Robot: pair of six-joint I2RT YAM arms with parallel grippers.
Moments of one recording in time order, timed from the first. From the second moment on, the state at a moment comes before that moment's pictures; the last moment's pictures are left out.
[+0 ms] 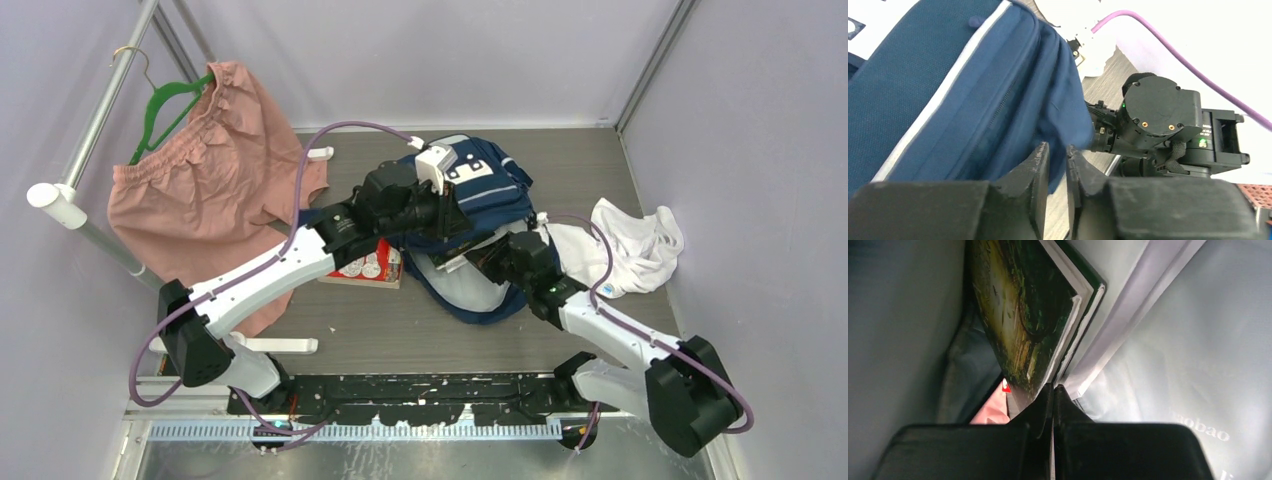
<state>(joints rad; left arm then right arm) -0.91 1.47 1.40 -0.26 0.15 -0.44 0.52 1.09 0.47 0.11 0.02 1.21</state>
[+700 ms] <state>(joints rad) -0.56 1.28 1.09 -0.67 -0.26 -0.72 0.53 0.16 0.49 -0.86 0.45 1.08</state>
